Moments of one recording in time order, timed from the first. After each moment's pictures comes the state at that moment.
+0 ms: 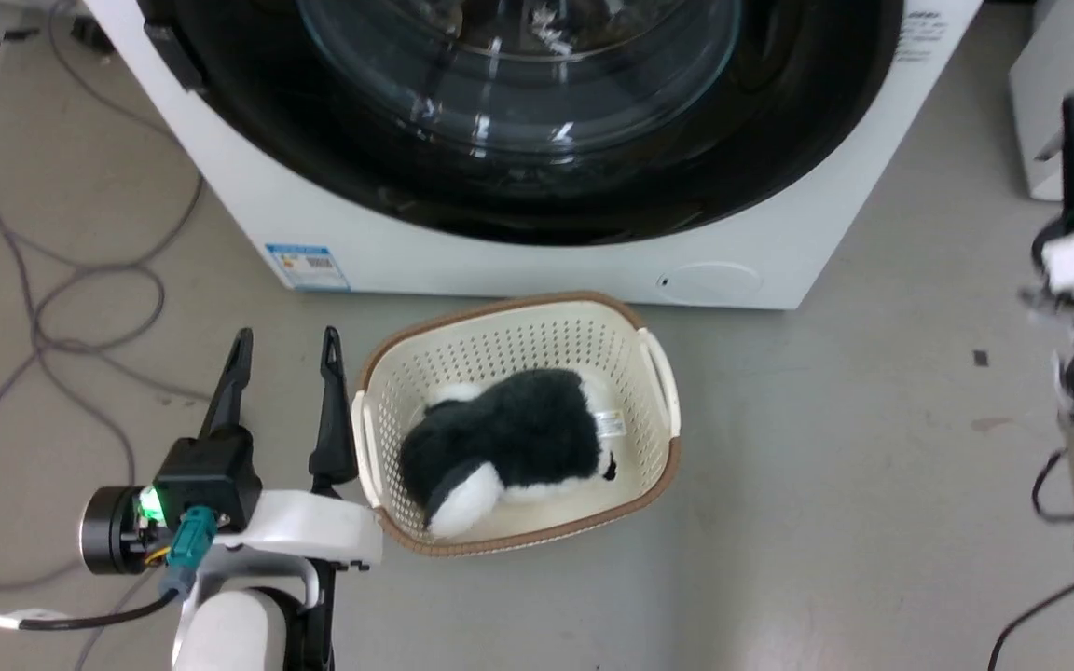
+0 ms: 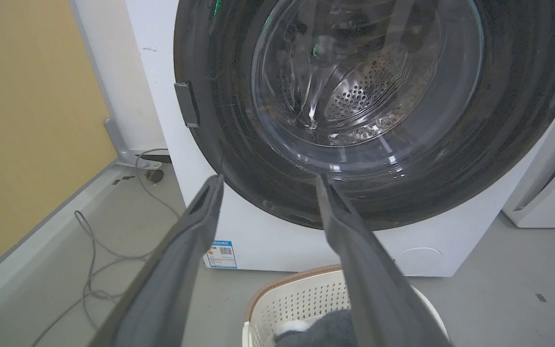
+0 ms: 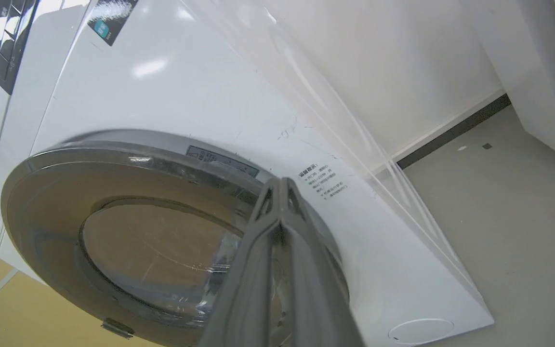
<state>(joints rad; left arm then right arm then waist) -0.16 0.05 -0.05 0.00 -0.05 0.09 -0.14 -0.70 -0.21 -0.10 0.50 0.92 0.13 -0.05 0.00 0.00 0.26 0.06</state>
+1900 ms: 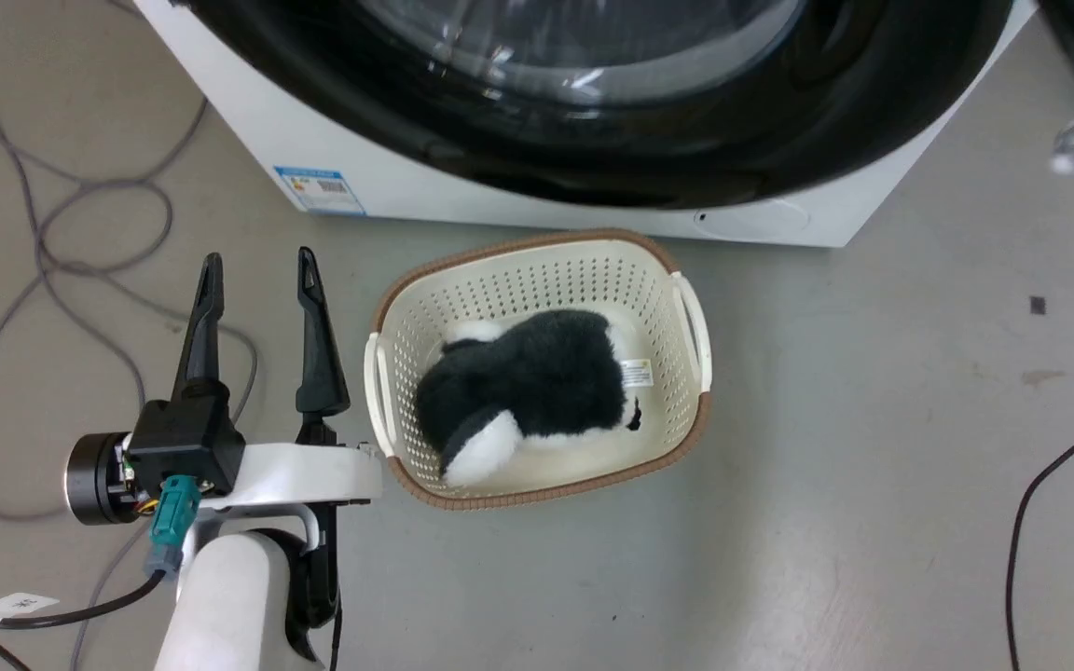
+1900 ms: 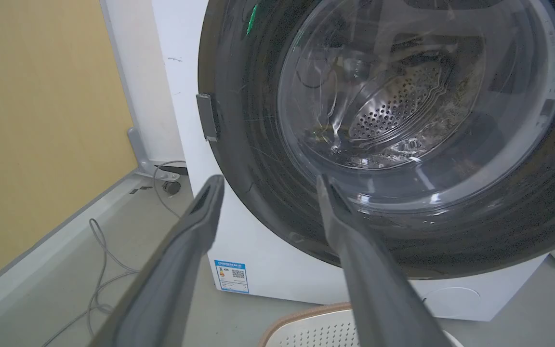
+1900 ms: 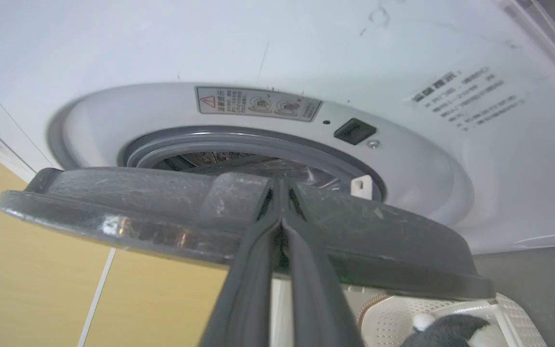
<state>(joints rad) -0.28 0.05 -0.07 0.02 -0.09 0.16 -0.26 -1.09 -0.36 0.19 0.74 1.49 0.12 0.38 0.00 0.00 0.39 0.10</state>
